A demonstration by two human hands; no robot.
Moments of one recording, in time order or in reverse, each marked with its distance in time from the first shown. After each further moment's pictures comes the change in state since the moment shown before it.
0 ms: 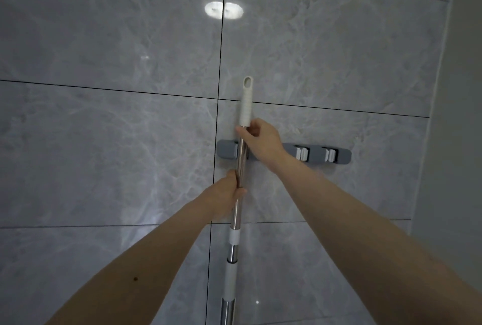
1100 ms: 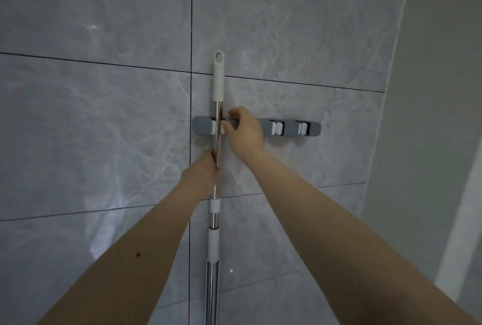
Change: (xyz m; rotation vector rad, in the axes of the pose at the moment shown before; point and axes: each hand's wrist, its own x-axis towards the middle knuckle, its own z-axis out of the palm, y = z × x) left_hand 0.011 -0.012 0.020 0.019 0.097 -0.085; right_hand -0.044 0.003 0.006 -0.211 0.156 0.050
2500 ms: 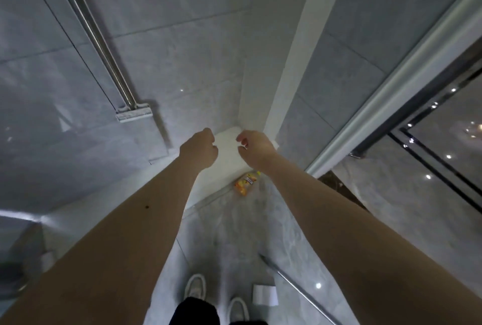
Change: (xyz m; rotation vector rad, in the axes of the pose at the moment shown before) left_hand -0.442 0.076 0.288 0.067 -0.689 -0.144; right_hand -0.542 0.222 -0.180 -0.408 -0.618 0.807
